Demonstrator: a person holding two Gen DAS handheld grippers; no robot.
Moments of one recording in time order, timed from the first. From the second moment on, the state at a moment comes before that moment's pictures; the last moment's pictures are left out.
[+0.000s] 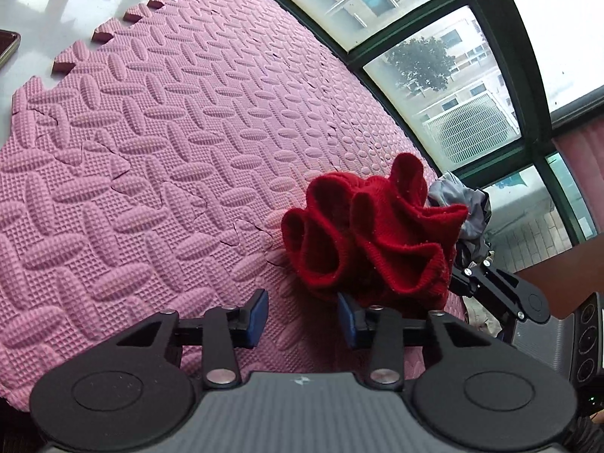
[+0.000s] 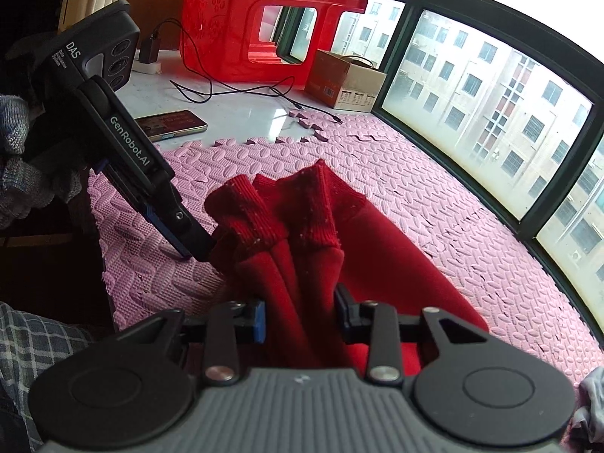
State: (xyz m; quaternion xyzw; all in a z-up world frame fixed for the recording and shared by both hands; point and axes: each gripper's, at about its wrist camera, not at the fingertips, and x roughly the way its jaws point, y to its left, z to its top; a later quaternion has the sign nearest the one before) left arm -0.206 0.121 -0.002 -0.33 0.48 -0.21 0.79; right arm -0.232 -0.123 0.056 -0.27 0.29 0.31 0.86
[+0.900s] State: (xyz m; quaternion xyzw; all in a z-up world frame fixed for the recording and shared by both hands) left arm -0.226 0.106 0.006 -0.34 0.46 -0.23 0.79; right arm -0.220 -0.132 0.058 -0.20 0.32 0.31 0.87
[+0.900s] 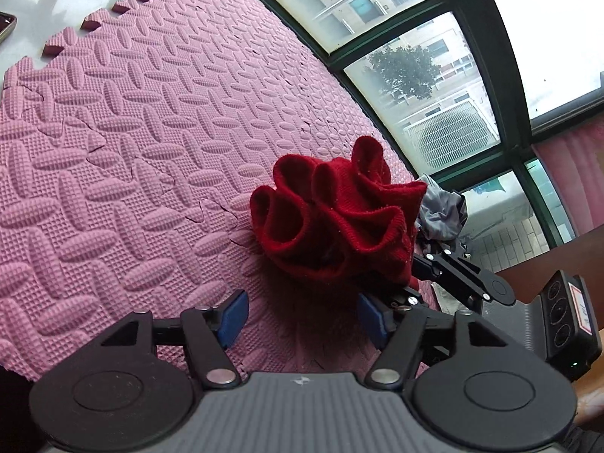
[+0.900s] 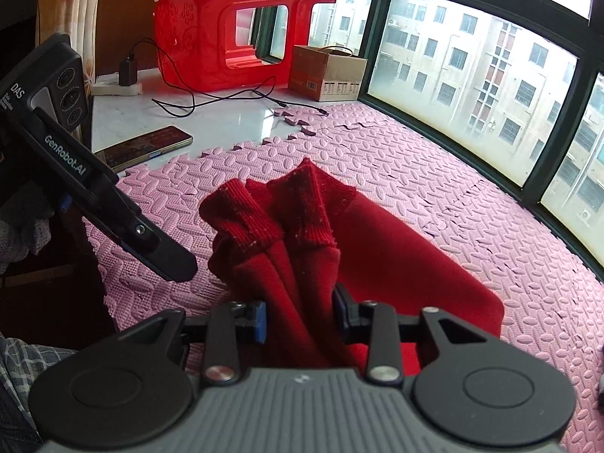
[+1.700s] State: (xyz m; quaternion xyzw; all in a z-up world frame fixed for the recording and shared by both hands) left arm -0.188 0.110 0.032 -0.35 0.41 -0.20 0.82; right arm -0.250 -0.113 0.041 -0.32 0.28 0.33 0.84
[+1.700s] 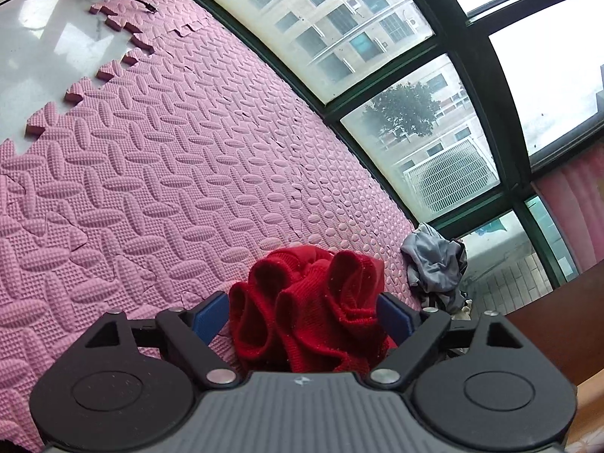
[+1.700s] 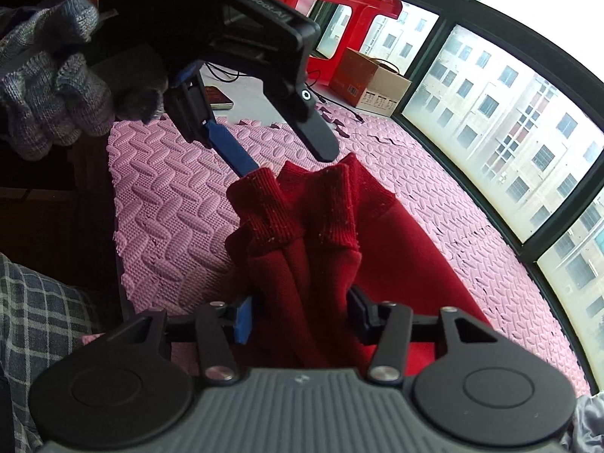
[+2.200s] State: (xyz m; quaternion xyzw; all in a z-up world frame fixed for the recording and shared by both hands) left arm -0.173 0.090 0.016 -0.31 0.42 -0.20 0.83; right arm -0.245 -0.187 0.091 -0.18 0.30 0.30 0.89
